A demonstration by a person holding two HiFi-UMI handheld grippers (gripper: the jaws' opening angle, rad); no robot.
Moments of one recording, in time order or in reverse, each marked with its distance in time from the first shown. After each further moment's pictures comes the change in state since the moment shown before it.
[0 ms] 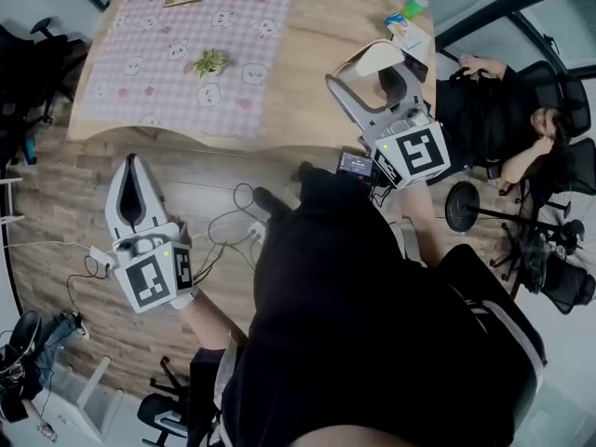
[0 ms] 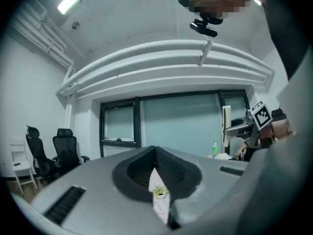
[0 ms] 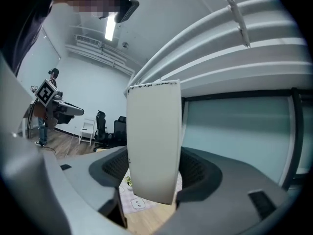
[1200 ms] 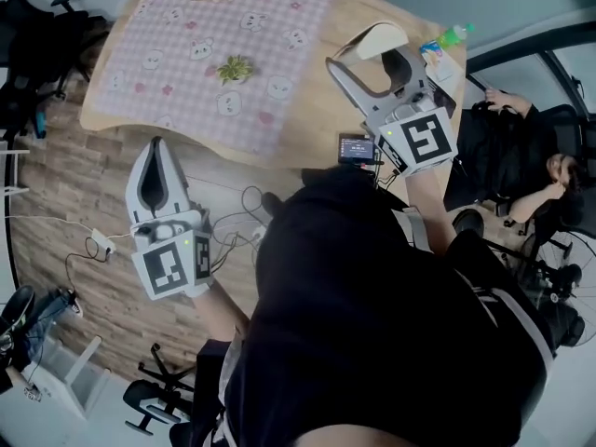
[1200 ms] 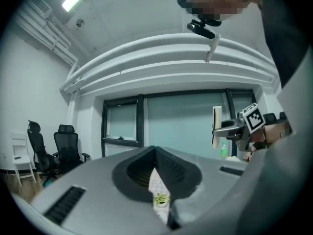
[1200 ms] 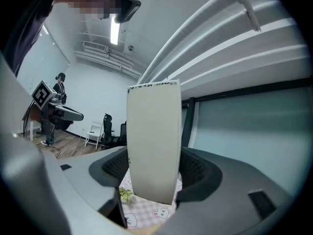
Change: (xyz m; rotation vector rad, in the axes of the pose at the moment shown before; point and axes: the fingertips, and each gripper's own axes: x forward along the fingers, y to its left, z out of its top) left arm 0.074 0.004 -0.015 -0.051 0.014 0.057; right arm 0.116 -0.023 0.000 -0.022 -0.049 0.130
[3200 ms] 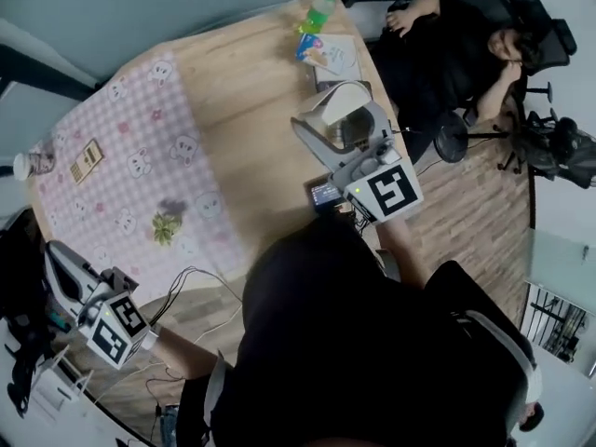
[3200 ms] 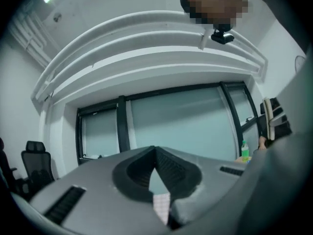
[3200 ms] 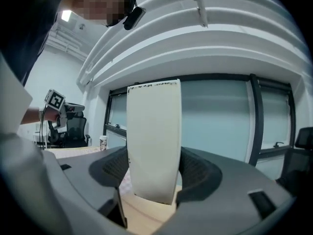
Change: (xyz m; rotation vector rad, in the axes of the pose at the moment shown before) left arm 0.333 -0.015 0.049 0.164 -0.127 -0.162; right arm -0.073 -0.194 -0.106 0.196 0.154 -0.583
